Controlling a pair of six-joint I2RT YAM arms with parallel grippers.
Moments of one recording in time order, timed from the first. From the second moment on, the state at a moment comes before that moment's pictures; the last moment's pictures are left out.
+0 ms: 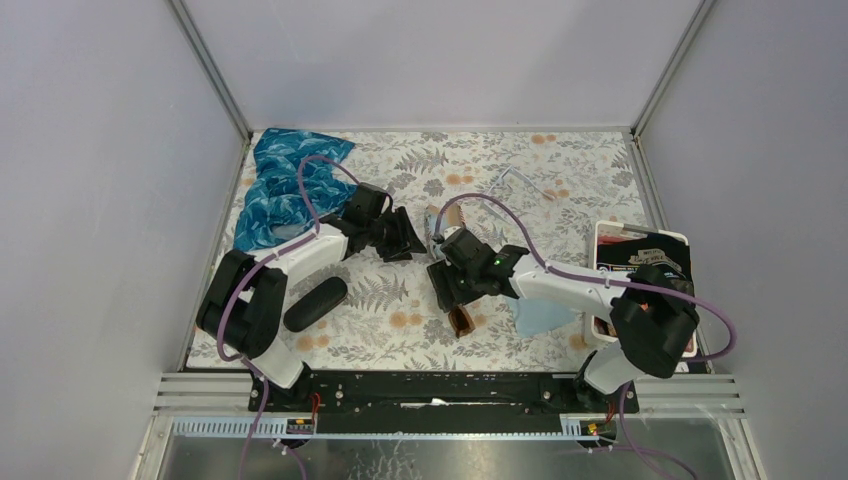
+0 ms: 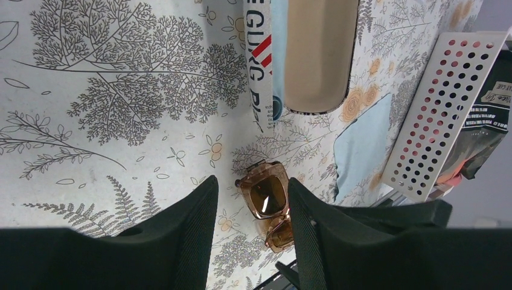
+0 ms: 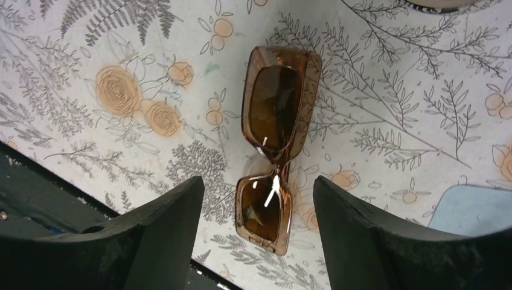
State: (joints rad) left arm -0.45 1.61 0.96 -0.22 0.37 -0.78; right arm 0.92 1.52 0.95 -0.46 0.02 0.42
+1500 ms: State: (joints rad) left arm -0.45 1.61 0.96 -0.22 0.37 -0.78; right arm 0.81 1.52 0.81 -0.32 -0.15 0.49
